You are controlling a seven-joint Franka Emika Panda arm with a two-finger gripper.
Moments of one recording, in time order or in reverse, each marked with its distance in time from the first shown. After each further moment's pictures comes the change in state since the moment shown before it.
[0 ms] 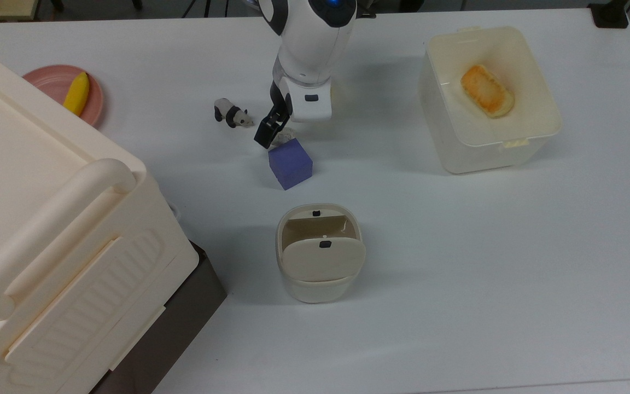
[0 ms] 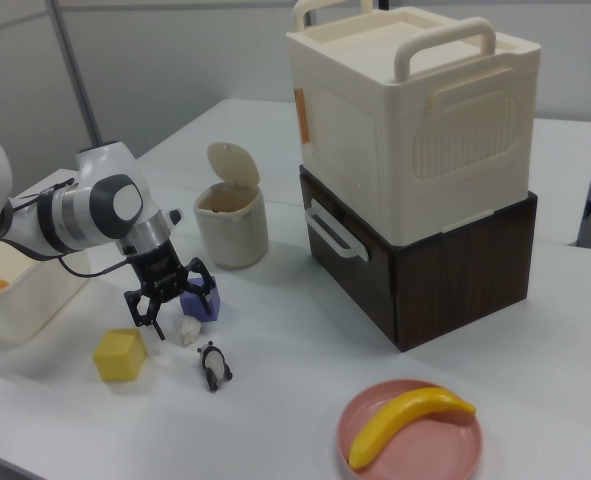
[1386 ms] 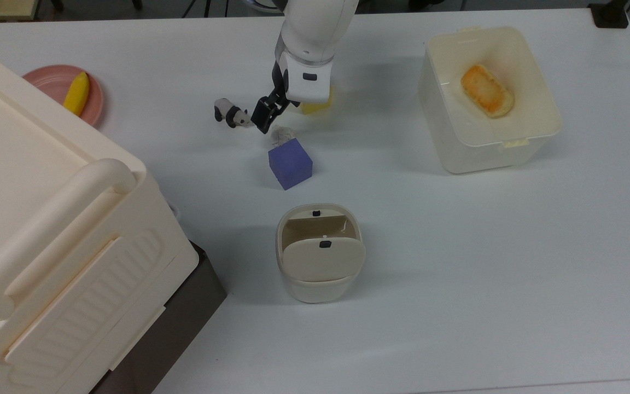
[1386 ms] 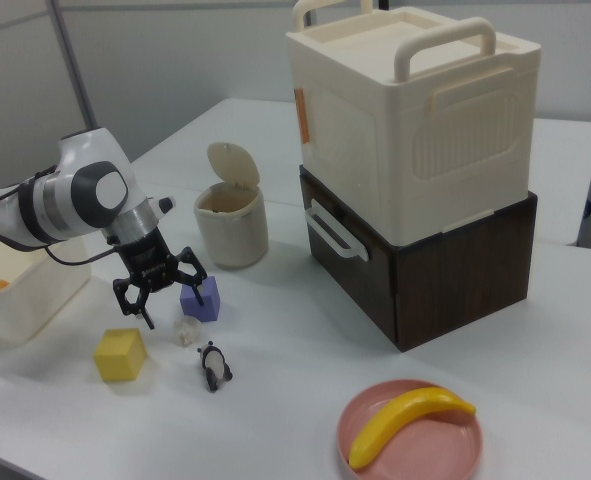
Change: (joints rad) arm 0.027 -0.083 -0.016 -0.033 0.012 -0.025 0.137
